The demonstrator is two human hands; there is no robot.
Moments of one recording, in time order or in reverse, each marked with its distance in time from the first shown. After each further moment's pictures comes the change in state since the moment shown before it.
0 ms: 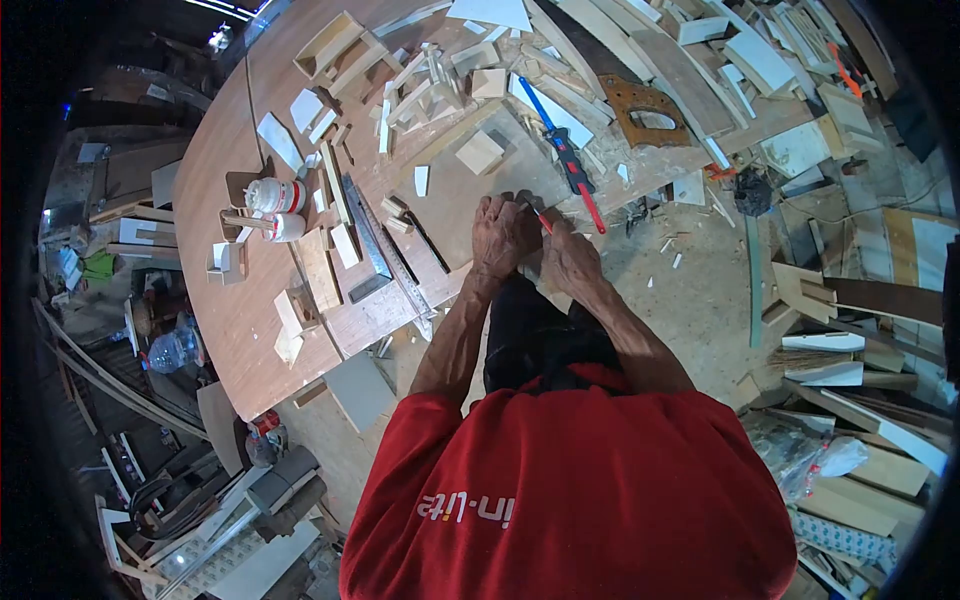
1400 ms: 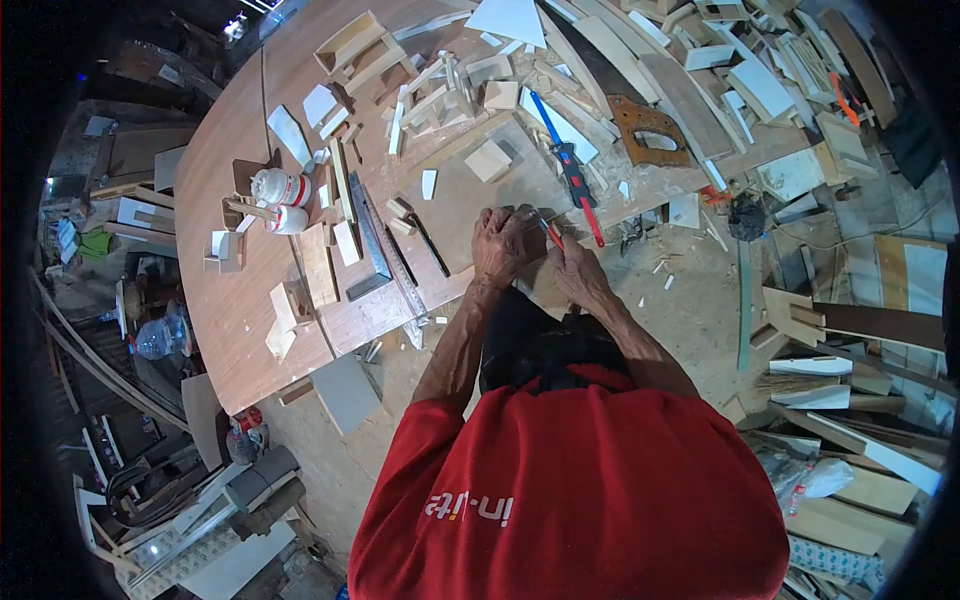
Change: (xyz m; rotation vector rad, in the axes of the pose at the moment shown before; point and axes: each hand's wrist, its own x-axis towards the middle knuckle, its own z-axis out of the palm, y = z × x) left_hand -0.003 0.018 -0.012 0.045 0.029 -0.094; right_hand 0.000 0.021 0.002 0.165 0.028 -0.053
